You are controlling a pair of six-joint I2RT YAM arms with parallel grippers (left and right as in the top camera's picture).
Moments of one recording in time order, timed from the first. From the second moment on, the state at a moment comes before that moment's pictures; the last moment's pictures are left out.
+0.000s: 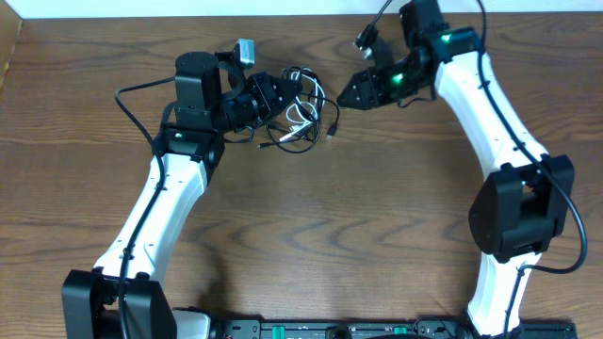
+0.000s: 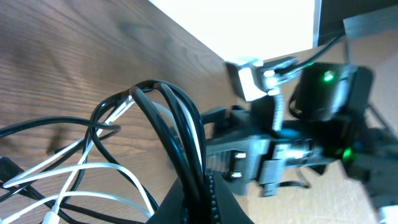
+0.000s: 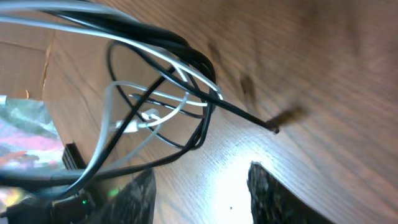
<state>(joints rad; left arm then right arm) -0.15 1.51 1.10 -0.04 0.77 -0.89 0.27 2.09 1.87 -0.98 -0.73 -0.03</state>
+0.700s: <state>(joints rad) -0.15 1.51 1.10 -0.03 0.77 -0.96 0.47 2.09 1.63 -0.66 -0.32 0.38</state>
